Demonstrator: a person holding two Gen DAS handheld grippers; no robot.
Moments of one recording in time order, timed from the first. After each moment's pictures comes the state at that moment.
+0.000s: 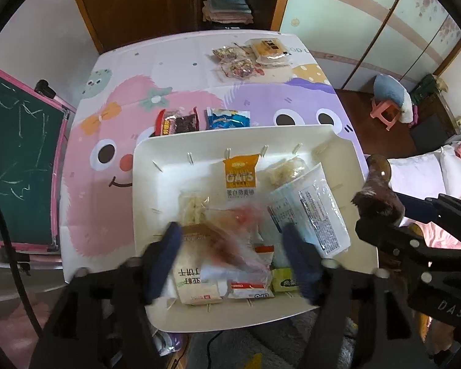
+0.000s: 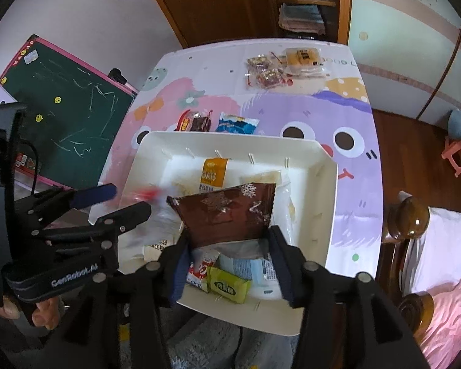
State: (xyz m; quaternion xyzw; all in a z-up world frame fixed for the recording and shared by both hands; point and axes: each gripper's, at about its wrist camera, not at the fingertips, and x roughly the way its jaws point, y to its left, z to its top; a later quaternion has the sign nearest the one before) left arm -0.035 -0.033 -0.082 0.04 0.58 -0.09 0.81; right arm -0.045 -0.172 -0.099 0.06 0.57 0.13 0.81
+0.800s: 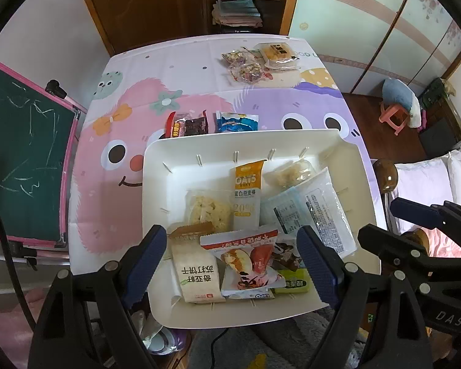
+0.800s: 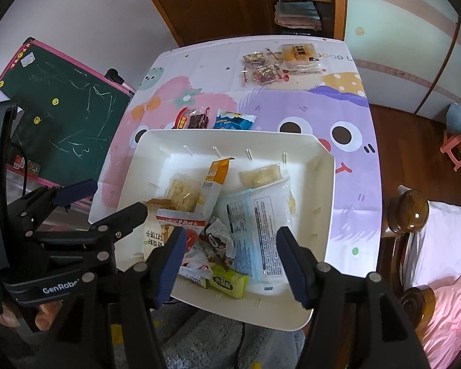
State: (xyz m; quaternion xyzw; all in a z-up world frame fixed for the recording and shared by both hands) left arm -0.039 -0.033 -0.074 0.04 0.58 -0.07 0.81; right arm -0.048 -0.175 -0.097 0.06 0.57 0.12 0.81
